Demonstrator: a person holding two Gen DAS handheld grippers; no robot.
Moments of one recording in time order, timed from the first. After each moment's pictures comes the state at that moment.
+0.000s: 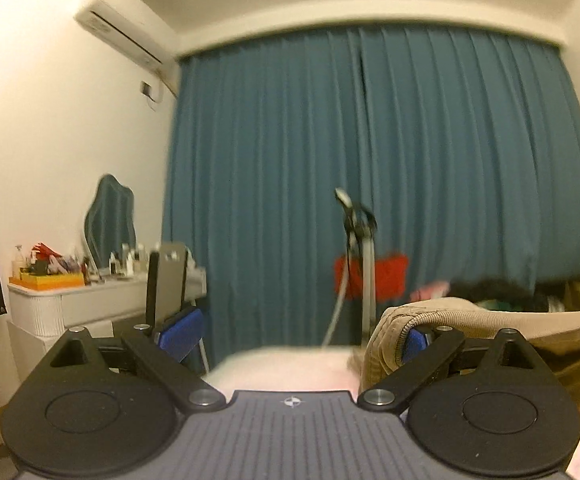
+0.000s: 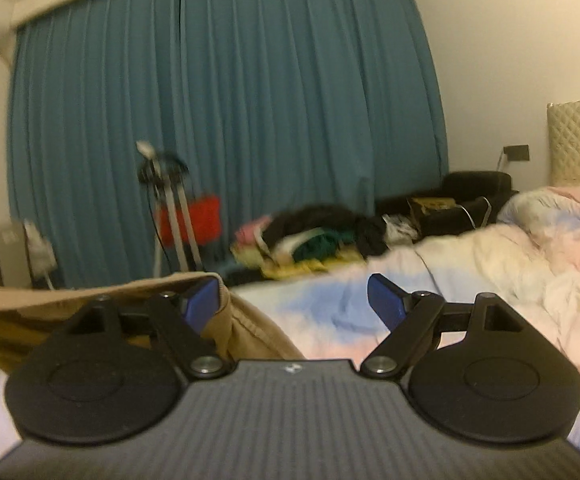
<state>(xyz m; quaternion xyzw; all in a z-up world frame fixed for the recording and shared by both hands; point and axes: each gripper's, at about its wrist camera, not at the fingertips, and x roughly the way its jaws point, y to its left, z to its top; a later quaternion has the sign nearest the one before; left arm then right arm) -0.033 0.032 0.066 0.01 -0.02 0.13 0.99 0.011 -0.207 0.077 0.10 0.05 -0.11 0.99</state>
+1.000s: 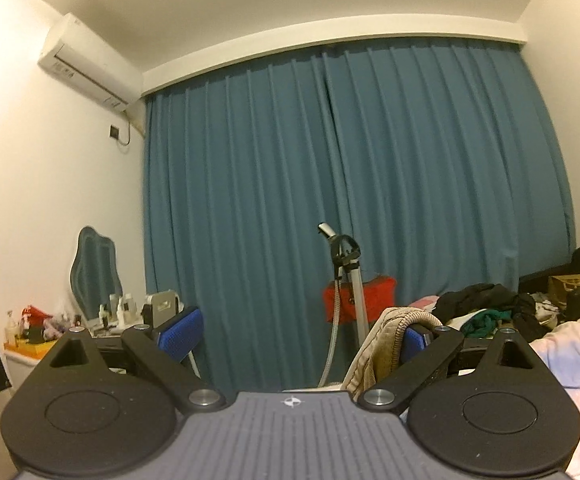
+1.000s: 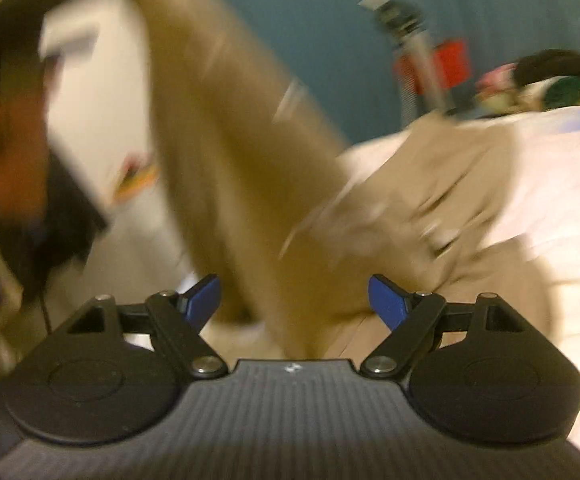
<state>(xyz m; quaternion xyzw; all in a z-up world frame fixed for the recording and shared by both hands) -0.051 0.067 0.110 0.09 -0.02 0.08 0.99 -0.001 -0.066 -0.033 0.13 0.24 0.29 0.92</state>
